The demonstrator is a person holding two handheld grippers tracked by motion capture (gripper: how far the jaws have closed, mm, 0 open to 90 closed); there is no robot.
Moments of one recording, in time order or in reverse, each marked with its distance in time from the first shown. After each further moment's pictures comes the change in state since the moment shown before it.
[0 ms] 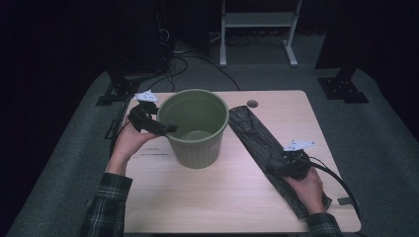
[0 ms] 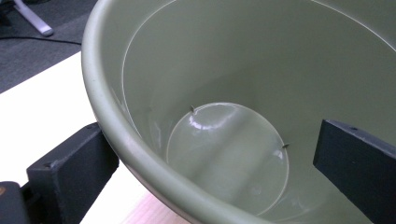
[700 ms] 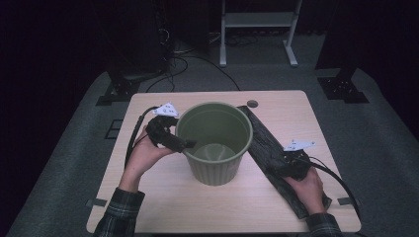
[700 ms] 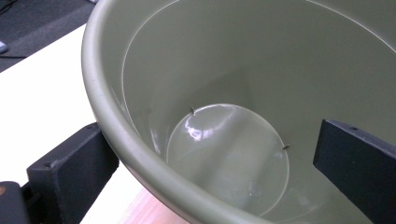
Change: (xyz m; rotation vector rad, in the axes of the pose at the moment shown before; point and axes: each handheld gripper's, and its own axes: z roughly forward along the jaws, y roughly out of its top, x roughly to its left) left arm -0.066 0.005 0.014 -0.005 -0.102 0.083; right arm 0.000 0.000 0.000 0.000 0.000 0.000
